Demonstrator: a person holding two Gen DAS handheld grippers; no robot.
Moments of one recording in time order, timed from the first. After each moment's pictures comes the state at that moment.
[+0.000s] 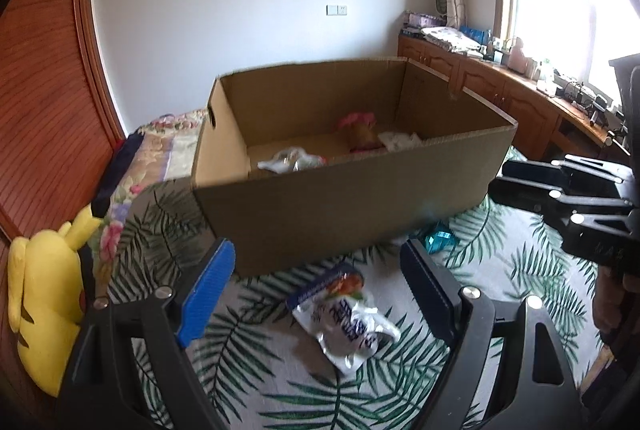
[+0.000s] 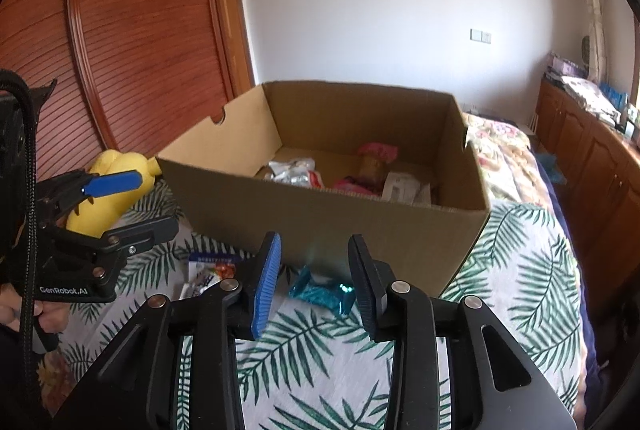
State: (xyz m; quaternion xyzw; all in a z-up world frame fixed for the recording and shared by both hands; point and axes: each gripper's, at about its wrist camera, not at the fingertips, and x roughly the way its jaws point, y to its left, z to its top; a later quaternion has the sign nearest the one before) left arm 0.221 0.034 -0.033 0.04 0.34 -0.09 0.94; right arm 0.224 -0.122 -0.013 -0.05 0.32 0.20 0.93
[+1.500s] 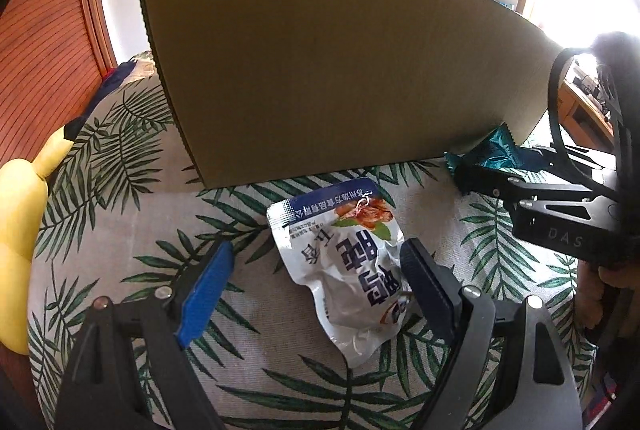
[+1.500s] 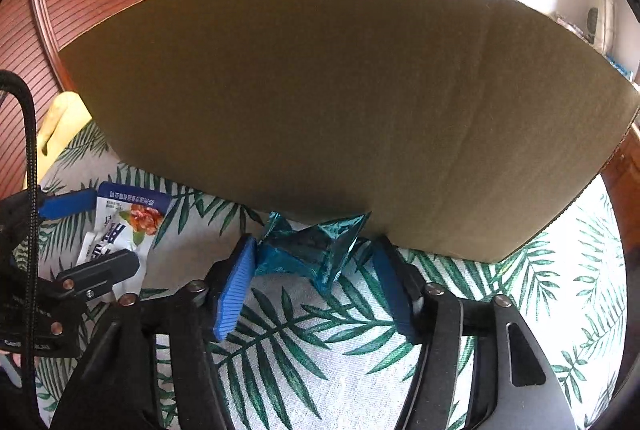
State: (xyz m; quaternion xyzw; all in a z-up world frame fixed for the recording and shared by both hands) left arm 0.252 0.039 -0.120 -0.01 0.43 -0.09 0.90; right arm 0.285 -0.094 -0.110 -0.09 0.42 0.16 0.89
